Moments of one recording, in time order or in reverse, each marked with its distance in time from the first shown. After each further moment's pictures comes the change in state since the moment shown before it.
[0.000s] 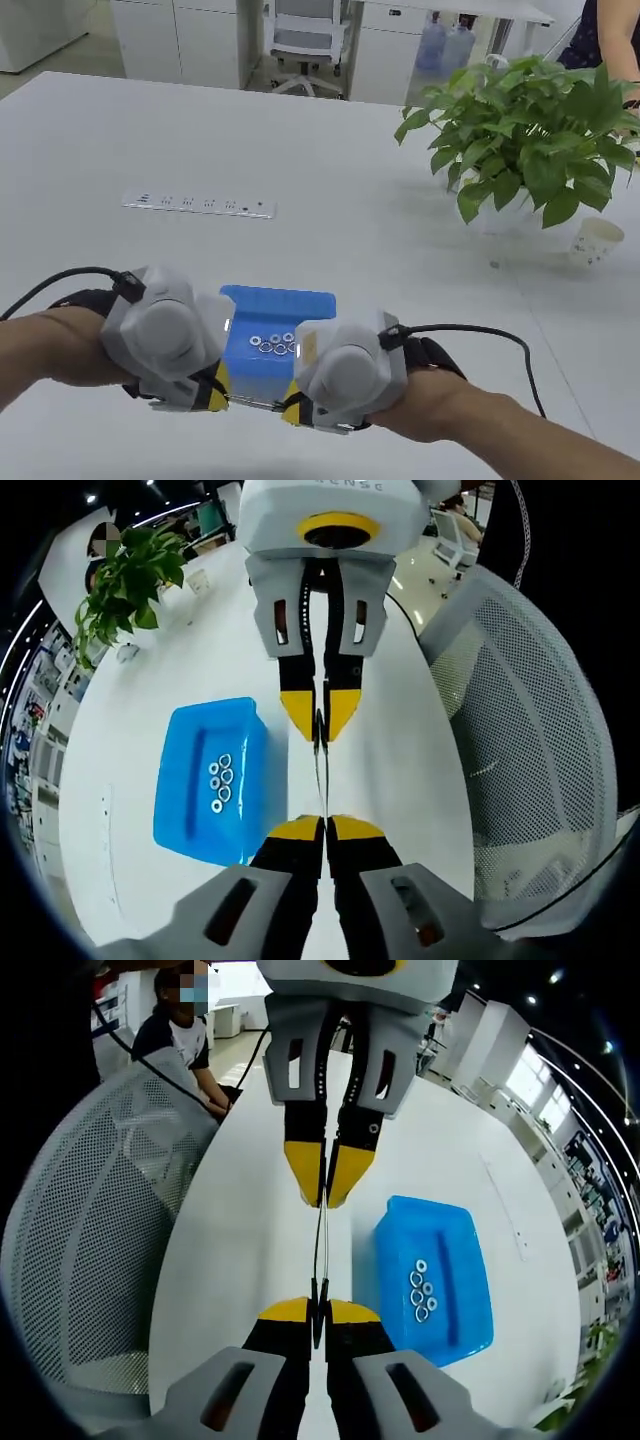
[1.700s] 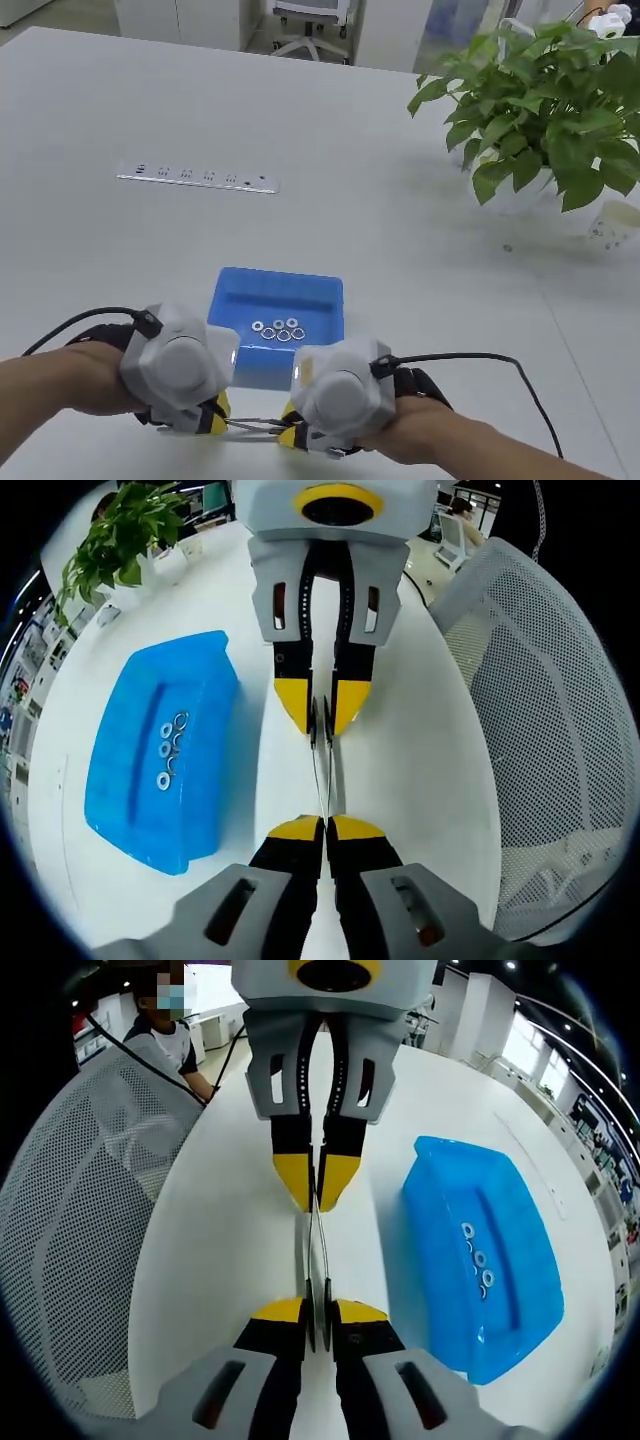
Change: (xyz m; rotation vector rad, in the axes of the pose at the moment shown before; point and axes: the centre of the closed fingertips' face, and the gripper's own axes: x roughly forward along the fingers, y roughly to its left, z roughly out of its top) left arm 0.060 -0.006 -0.038 -0.074 0.015 -0.088; right arm 0.054 0.009 -0.032 0.134 0.005 0.073
